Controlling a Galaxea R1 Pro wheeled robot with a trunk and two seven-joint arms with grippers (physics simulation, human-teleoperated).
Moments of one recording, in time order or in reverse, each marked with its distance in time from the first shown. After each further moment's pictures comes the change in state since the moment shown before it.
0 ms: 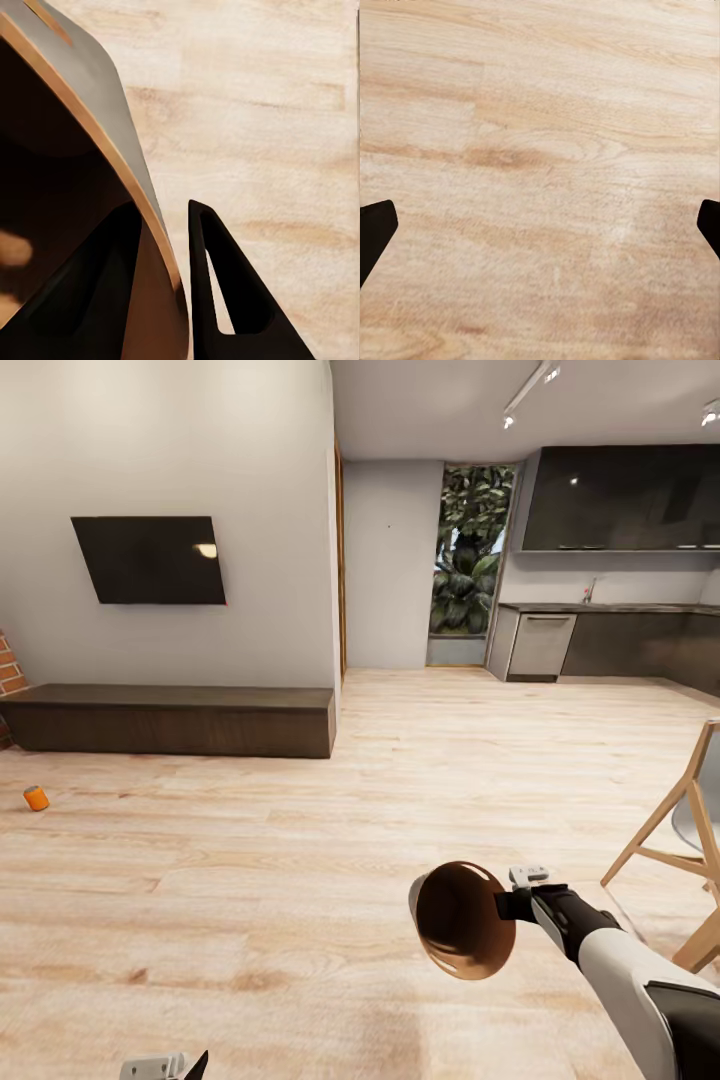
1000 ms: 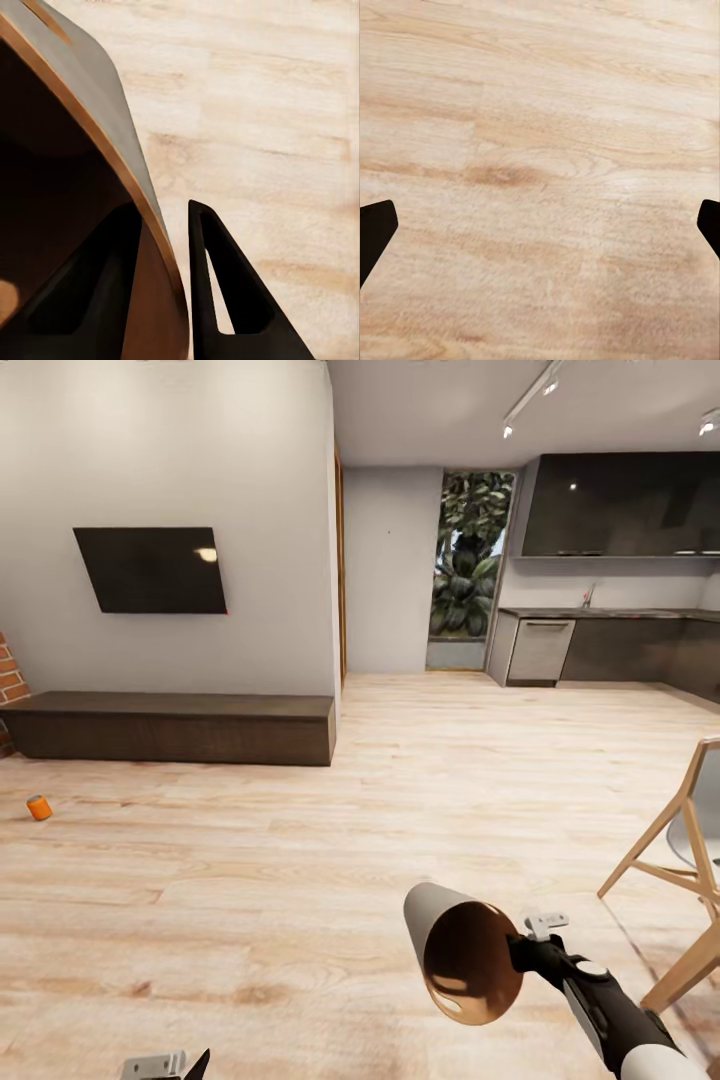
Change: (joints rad) left arm -0.012 0.000 0.000 0.015 0.000 0.000 0.000; right arm 0.336 -0.009 -0.098 -0.285 -0.003 -0.271 0.126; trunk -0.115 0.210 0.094
